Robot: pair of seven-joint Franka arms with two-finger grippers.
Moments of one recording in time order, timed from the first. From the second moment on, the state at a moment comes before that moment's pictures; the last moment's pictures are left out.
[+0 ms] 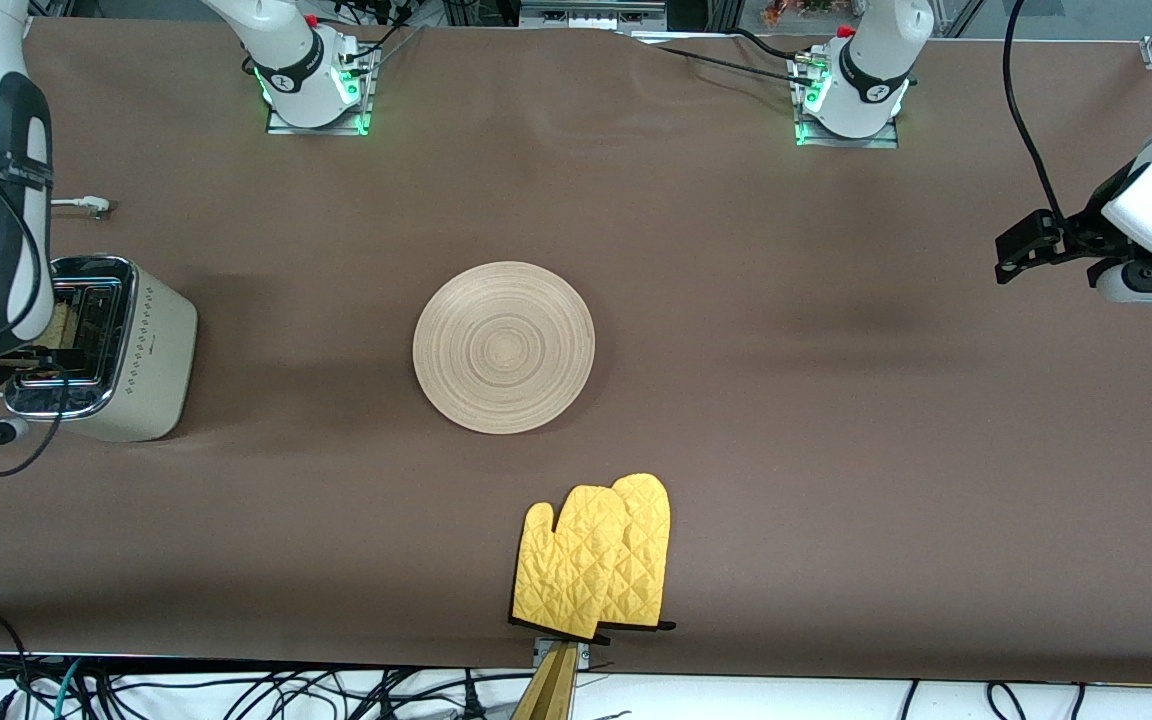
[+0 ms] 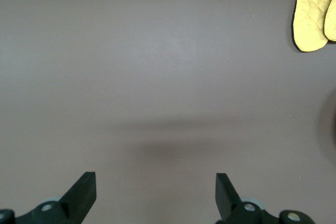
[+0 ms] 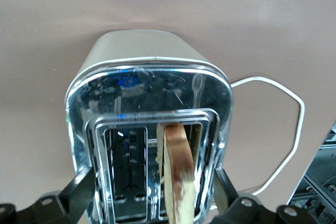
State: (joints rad) left arm -0.07 0.07 0.00 -1.52 0.02 1.59 -0.05; right arm 0.08 0.56 -0.35 -1.36 -0.11 1.64 -0.27
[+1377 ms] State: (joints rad) left arm -0.07 0.07 0.00 -1.52 0.02 1.59 -0.05; right arm 0.21 0.40 -0.34 -1.30 0.08 1.48 -0.26
